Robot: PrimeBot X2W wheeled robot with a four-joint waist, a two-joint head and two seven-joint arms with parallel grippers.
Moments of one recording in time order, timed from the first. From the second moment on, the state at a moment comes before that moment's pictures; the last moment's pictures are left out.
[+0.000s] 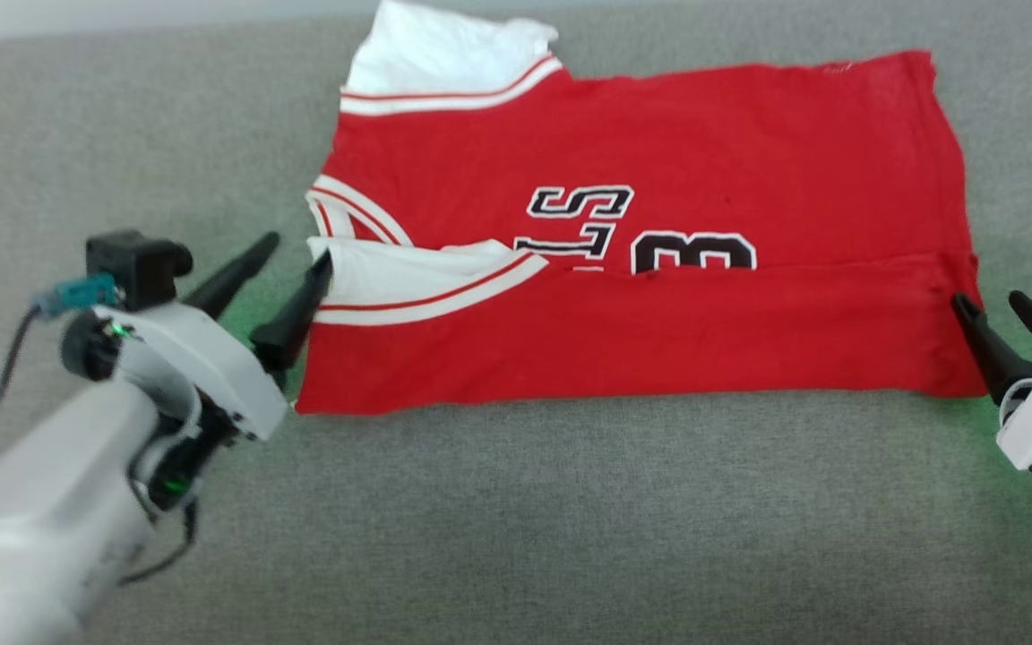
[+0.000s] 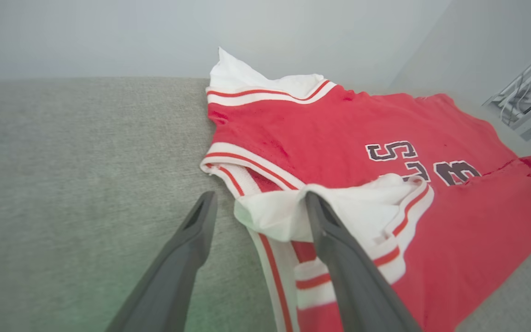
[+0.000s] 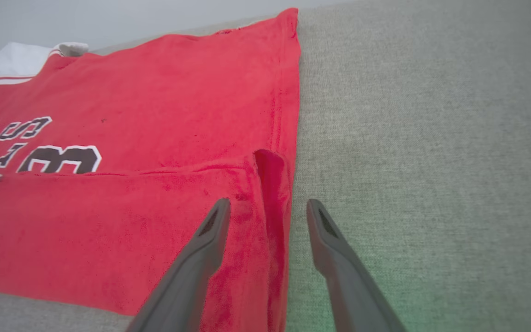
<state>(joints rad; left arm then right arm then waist) -0.82 0.64 -0.92 0.54 -1.15 -0.13 -0.25 -0.42 -0.44 0.08 0.28 0.64 0.13 0.30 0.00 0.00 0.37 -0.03</state>
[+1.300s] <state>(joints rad) -0.86 0.78 -1.04 0.45 -1.53 -0.04 0.60 -0.33 -0.40 0.04 0.14 0.61 0.13 0.31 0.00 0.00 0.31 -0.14</state>
